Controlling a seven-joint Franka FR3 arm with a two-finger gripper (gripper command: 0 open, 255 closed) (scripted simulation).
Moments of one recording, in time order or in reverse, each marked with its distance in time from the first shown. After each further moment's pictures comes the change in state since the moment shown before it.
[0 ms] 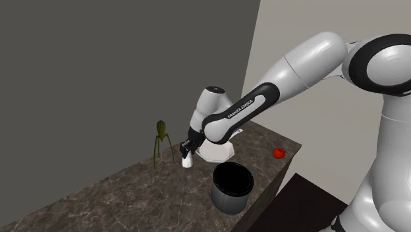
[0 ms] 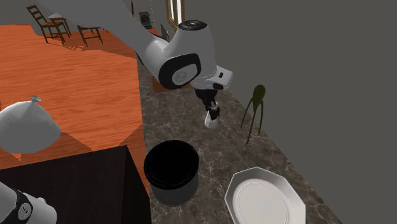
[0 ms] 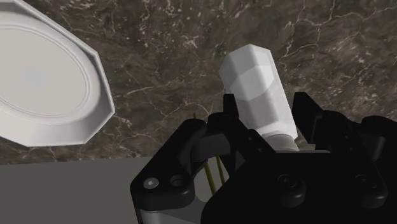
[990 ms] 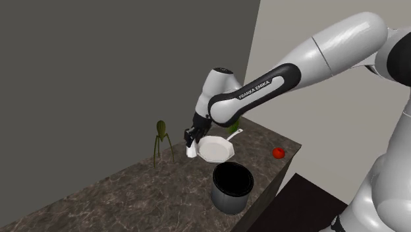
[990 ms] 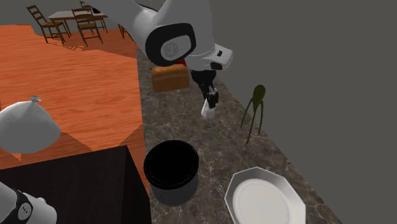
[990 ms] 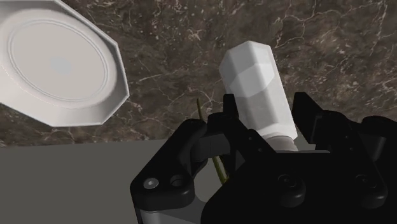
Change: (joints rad) arm -0.030 -0.167 0.020 -0.029 0.059 -0.136 -0.044
